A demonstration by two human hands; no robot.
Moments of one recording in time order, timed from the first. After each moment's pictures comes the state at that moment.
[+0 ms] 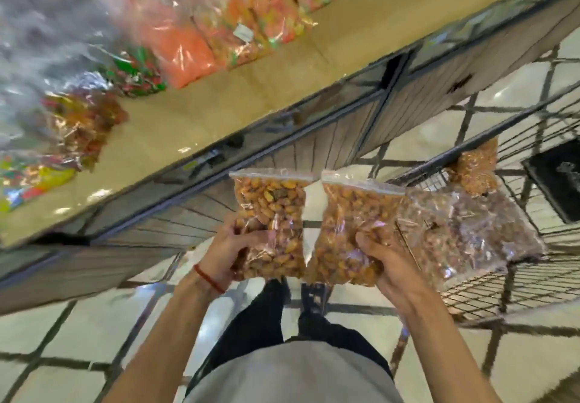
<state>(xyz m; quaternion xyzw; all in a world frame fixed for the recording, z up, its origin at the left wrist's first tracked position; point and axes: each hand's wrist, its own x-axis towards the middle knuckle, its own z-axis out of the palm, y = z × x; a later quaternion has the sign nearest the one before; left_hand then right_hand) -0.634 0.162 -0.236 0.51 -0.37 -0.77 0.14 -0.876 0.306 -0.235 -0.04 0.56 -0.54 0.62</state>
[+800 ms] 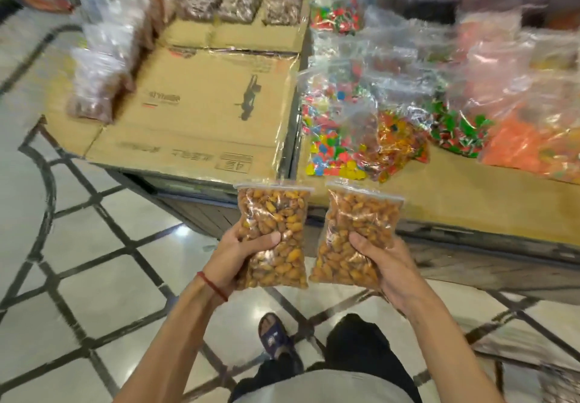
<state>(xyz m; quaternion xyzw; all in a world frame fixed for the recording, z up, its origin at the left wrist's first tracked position) -0.191 0.128 -0.200 0.59 -0.21 -0.66 0.42 -0.464 0.086 -0.194 -0.30 0.55 -0.34 0.71</state>
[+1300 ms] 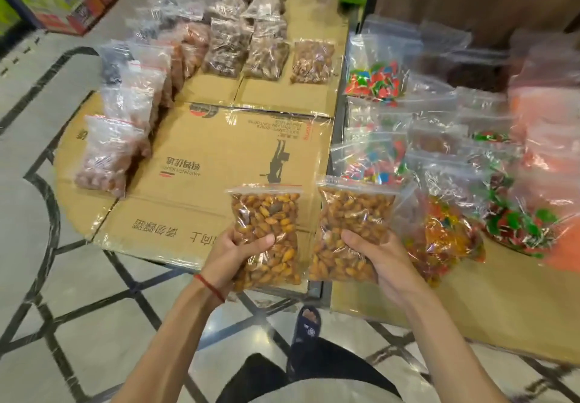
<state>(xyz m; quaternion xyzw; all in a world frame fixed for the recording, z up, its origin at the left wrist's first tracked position) -0.066 -0.046 -0.198 0.62 -0.22 -0.61 0.44 -0.339 -0.107 -0.181 -0.36 0.54 -0.33 0.69</state>
